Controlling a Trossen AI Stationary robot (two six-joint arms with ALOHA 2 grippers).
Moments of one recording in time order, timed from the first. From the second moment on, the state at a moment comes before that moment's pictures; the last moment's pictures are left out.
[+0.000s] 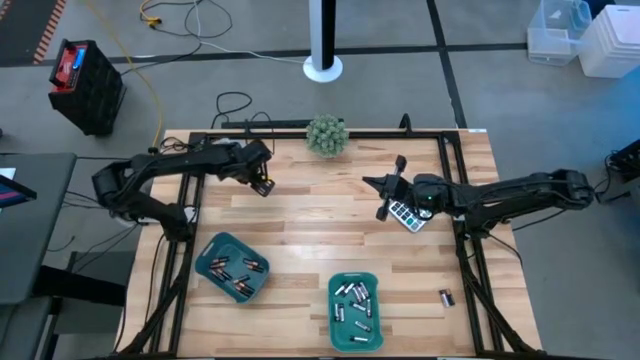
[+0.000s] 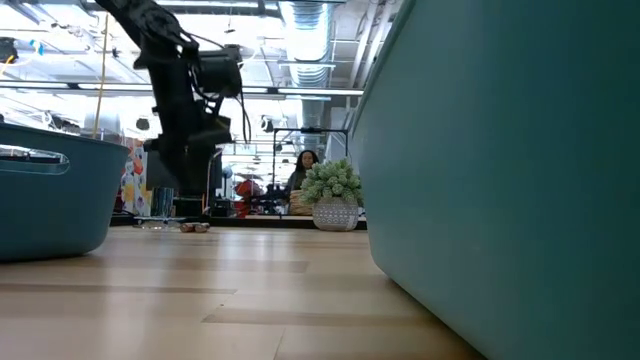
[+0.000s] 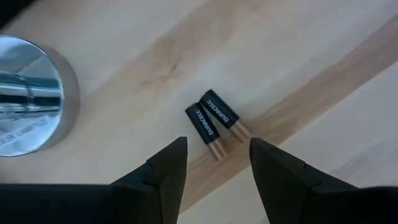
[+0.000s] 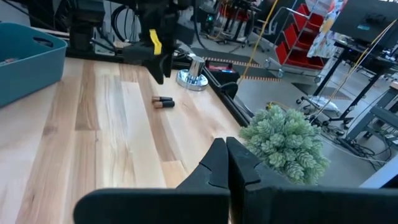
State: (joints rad) left arm 0.53 1.41 0.88 -0.67 -0.23 -0.34; right arm -0.07 1.06 0.45 0.41 0.39 -0.22
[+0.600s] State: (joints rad) left arm 0.61 1.49 0.88 -0.66 -0.18 -0.30; right arm -0.07 1.06 0.45 0.41 0.39 -0.22
